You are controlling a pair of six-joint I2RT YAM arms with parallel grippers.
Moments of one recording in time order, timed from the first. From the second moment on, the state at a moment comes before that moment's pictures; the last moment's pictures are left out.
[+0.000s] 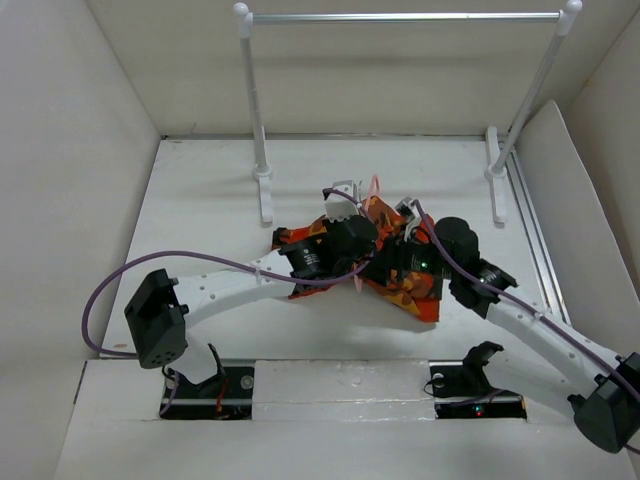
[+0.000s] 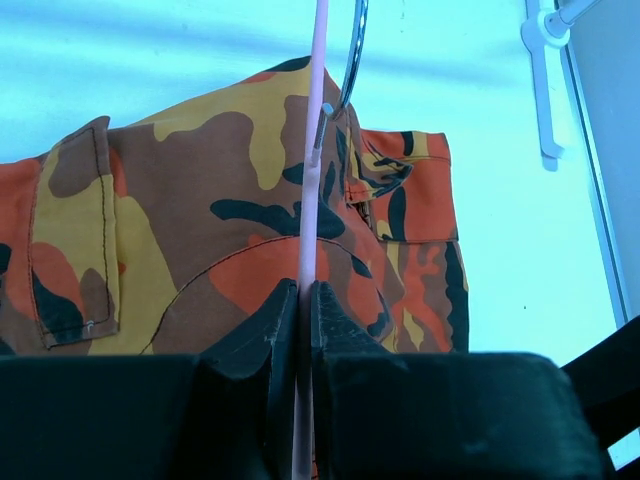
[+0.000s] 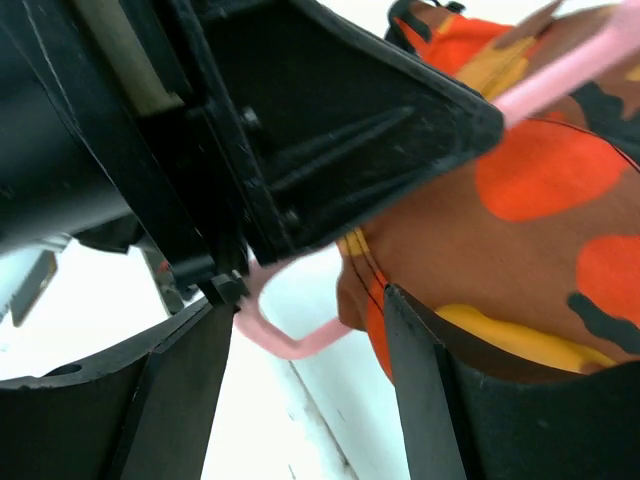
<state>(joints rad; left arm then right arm) -1.10 1.51 1.21 -0.27 -0.68 -0.83 0.60 0.94 0.69 -0.08 -0.50 0.46</state>
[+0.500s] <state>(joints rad) -1.10 1.51 1.21 -0.25 -0.66 -0.88 0.68 1.01 0.64 0.15 -0.45 0.59</state>
